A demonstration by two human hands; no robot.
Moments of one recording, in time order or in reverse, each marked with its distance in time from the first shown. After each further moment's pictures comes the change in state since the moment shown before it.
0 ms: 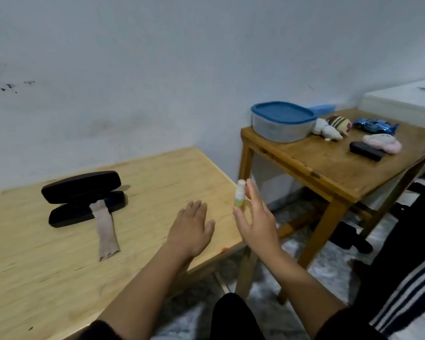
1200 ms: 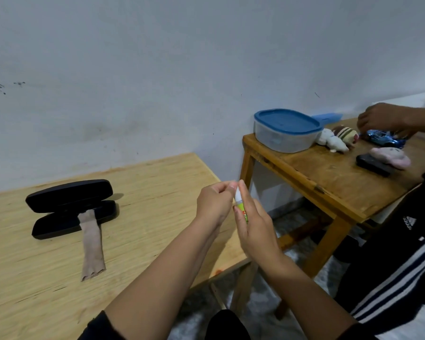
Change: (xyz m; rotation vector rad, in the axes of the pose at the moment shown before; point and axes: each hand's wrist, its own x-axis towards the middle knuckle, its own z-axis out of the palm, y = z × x) left_hand 0.052 0.081 -0.053 -1.240 0.230 -0.285; right_hand 0.029 0.001 -0.005 -0.074 -0.037 -0.186
